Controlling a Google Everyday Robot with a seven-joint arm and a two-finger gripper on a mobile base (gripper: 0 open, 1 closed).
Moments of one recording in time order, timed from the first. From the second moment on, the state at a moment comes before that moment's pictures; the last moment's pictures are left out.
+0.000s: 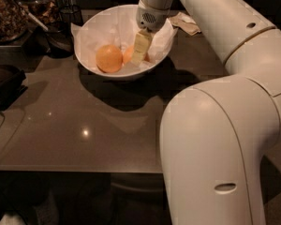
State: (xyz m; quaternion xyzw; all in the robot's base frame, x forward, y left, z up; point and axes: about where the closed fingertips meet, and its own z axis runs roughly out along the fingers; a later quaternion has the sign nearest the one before) arm 0.695 -0.020 0.894 -0.60 0.79 0.06 0.12
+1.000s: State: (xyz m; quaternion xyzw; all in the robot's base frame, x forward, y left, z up) arm 0.695 -0.009 0.879 -0.62 0.78 0.05 0.10
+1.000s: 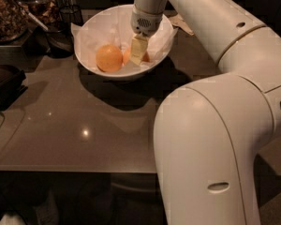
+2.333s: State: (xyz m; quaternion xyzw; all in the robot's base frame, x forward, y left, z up) arm 0.701 -0.010 0.857 -0.63 0.77 0.06 0.09
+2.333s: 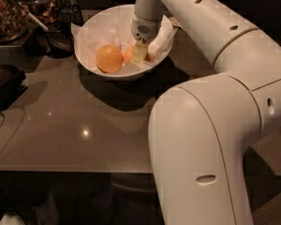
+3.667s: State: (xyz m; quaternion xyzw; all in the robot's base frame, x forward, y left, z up) arm 0.651 0.000 0.941 -0.66 0.71 0.04 0.22
